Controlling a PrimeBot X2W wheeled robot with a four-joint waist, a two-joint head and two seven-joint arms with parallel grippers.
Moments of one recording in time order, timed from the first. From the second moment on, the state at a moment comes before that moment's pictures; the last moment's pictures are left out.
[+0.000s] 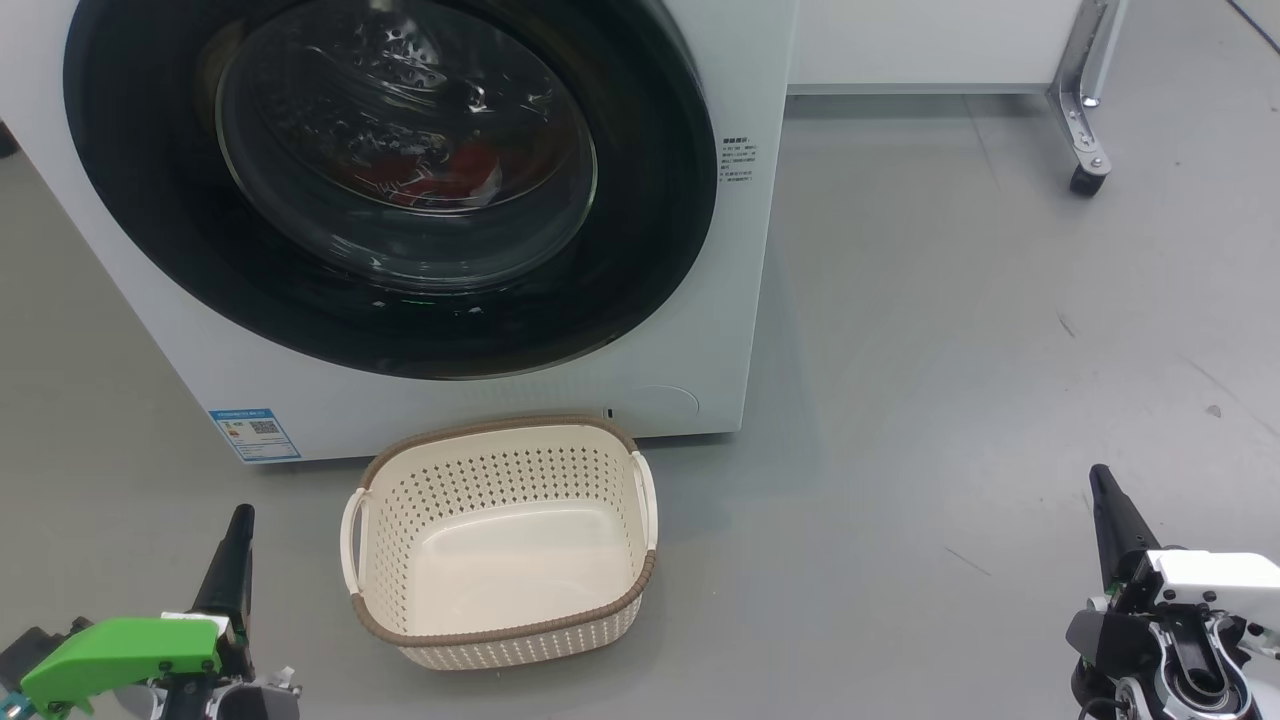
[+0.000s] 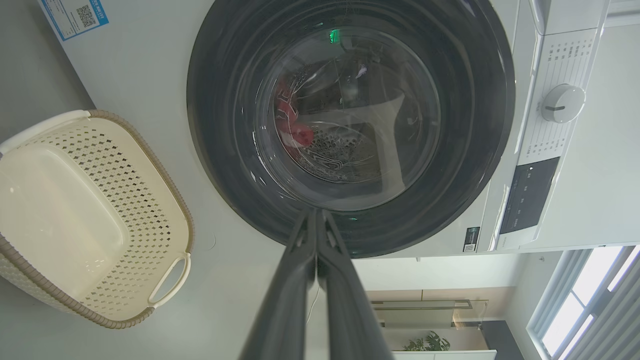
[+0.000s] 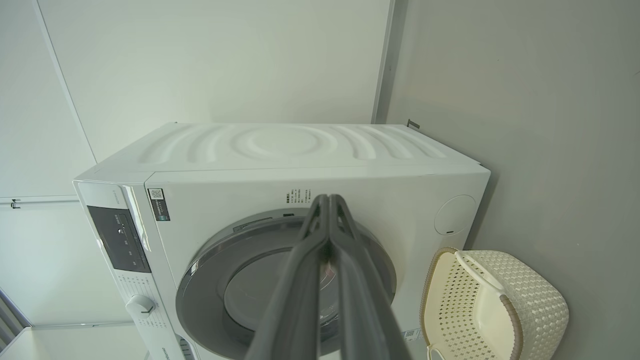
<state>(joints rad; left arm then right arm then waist) -0.06 0.04 0.08 0.27 -1.60 -0.12 0.11 -0.05 -0.04 -0.13 0.28 1.63 0.12 0.10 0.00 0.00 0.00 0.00</state>
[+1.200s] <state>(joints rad) -0.06 0.04 0.08 0.27 -1.60 -0.12 0.11 -0.05 -0.04 -0.13 0.28 1.62 0.12 0.10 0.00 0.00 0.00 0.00</state>
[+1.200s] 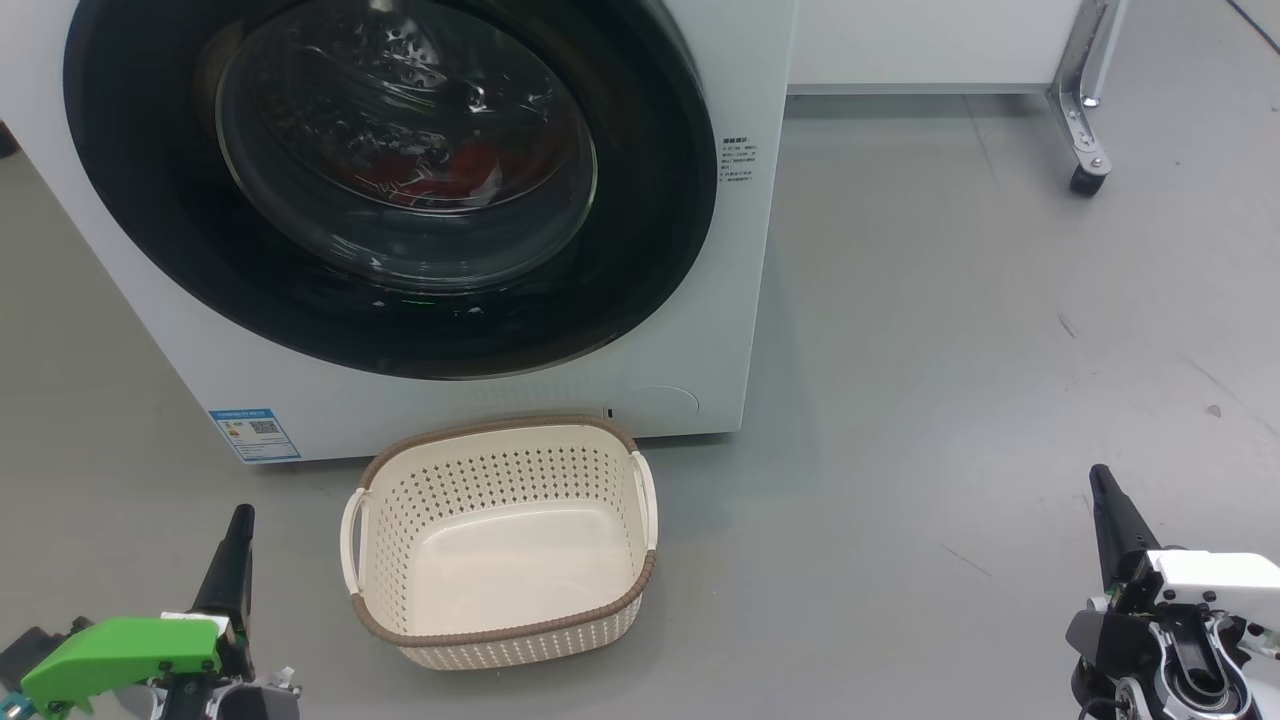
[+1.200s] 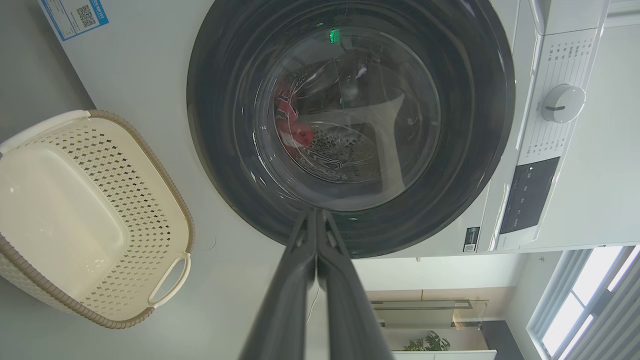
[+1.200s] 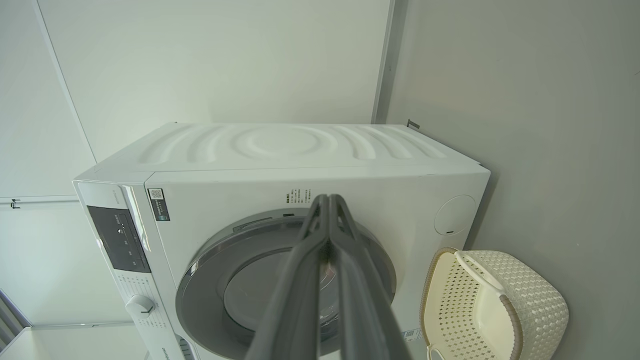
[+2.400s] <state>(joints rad) -0.06 0.04 0.08 0.27 -1.60 -0.12 0.11 -0.05 -0.04 -0.13 0.28 1.62 0.12 0.10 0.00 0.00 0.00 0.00</state>
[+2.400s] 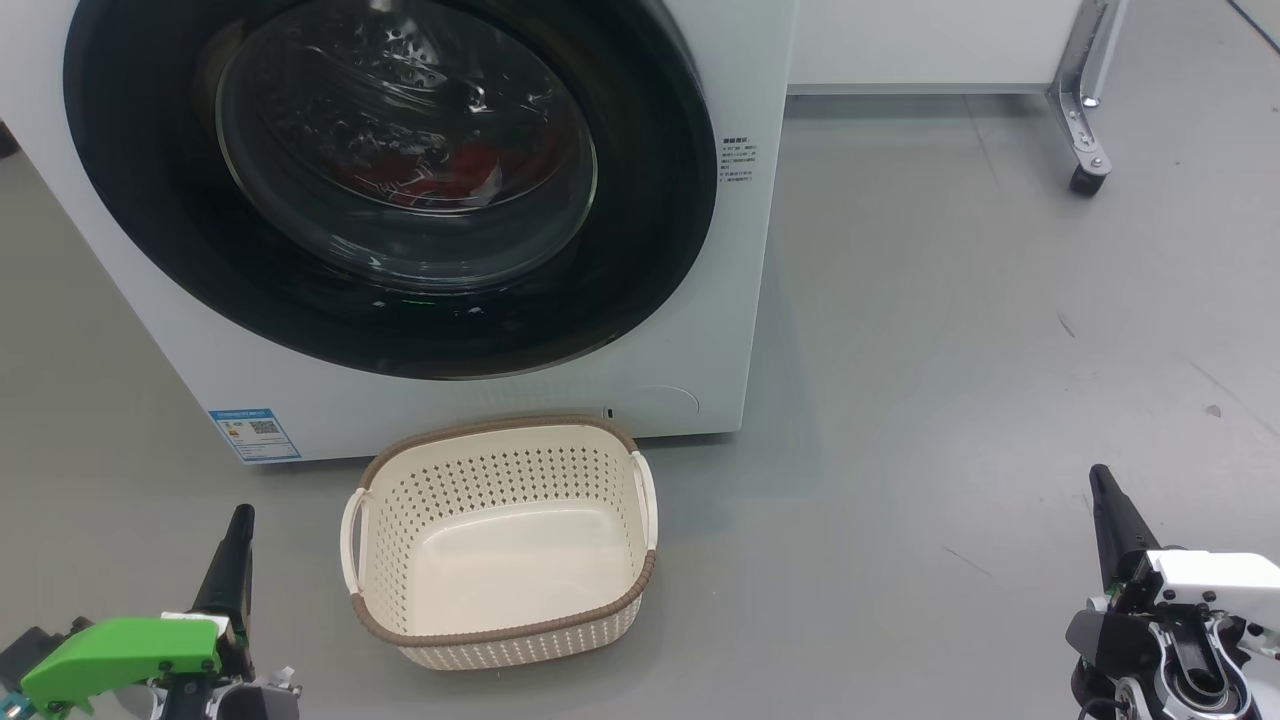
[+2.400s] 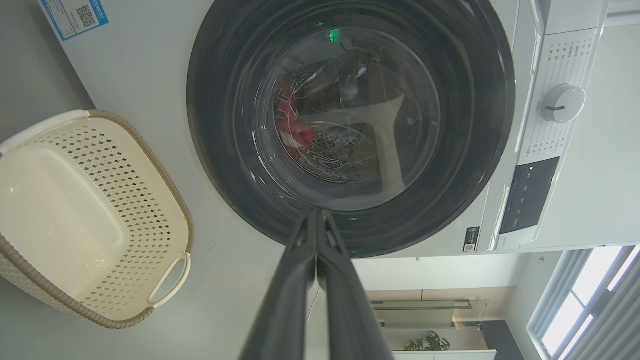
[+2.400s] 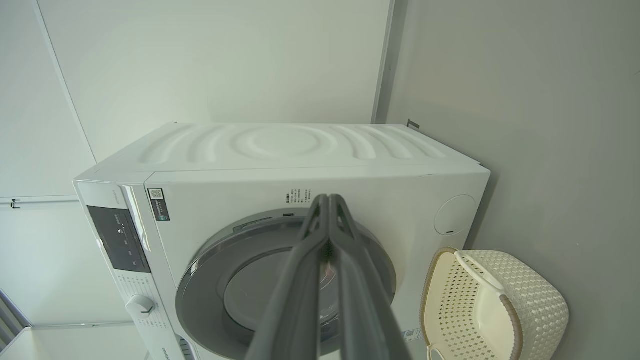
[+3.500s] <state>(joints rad) -0.06 0.04 0.08 0.27 -1.60 -0.12 0.11 -0.05 -0.04 -0.13 0.28 1.62 0.12 0.10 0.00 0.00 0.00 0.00</state>
